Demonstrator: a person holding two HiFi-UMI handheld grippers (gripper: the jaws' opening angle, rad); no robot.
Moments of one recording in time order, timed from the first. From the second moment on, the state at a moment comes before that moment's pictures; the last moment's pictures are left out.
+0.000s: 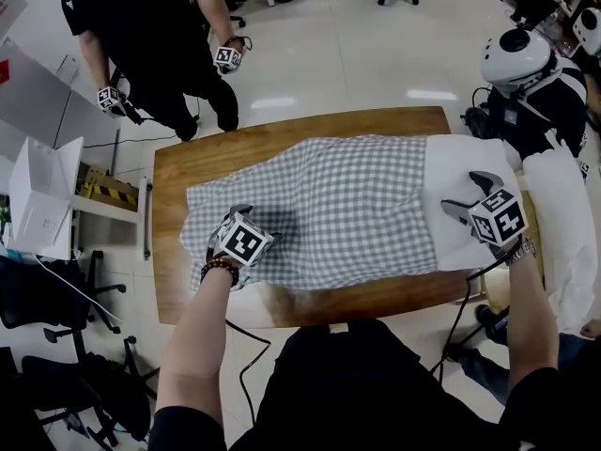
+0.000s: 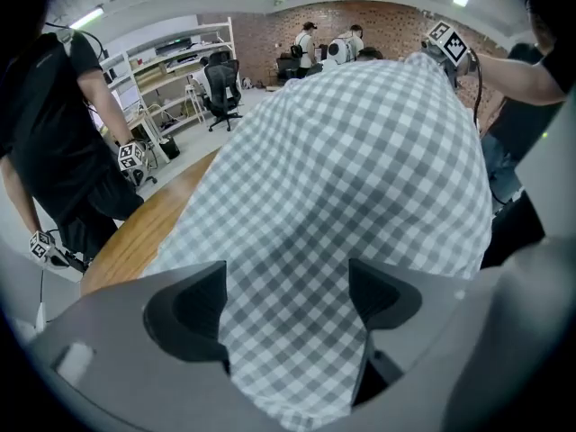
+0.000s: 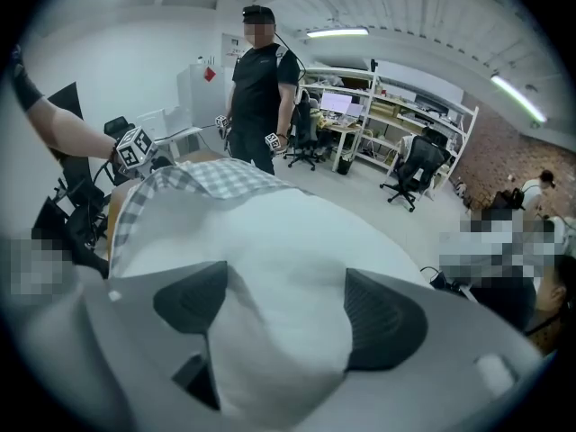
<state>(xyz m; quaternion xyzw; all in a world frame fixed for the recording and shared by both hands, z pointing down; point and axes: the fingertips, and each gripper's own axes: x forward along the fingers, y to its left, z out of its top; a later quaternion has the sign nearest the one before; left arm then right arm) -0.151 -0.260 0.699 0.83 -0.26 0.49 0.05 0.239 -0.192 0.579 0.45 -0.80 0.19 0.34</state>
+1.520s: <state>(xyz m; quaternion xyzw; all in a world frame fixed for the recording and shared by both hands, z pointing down) -0.175 -0.258 0.774 0.81 -0.19 0.54 0.16 0.204 -0.234 0.615 0.45 -0.76 0.12 0.45</state>
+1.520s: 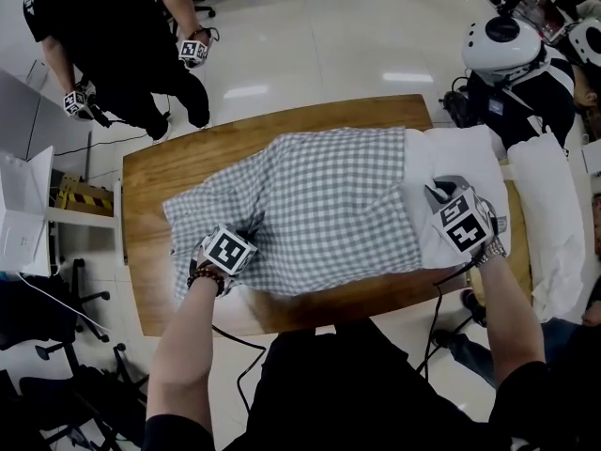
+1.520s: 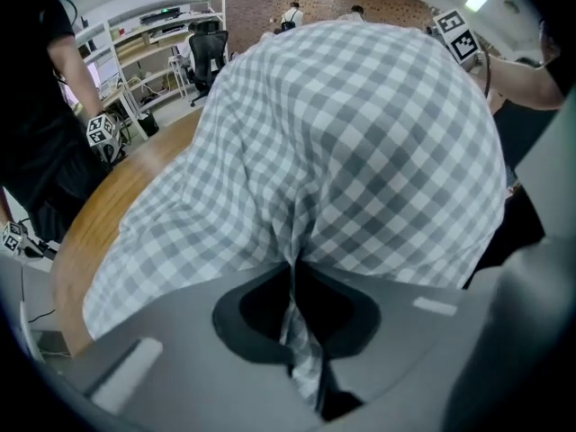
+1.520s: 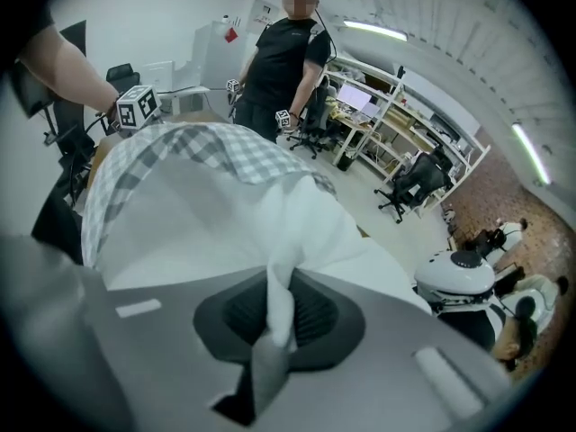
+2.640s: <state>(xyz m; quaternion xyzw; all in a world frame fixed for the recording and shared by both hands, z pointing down) -0.260 -0.252 0.666 0.80 -0.38 0.41 0.21 0.275 -0.188 0.539 0.54 -0.73 0.04 0.42</state>
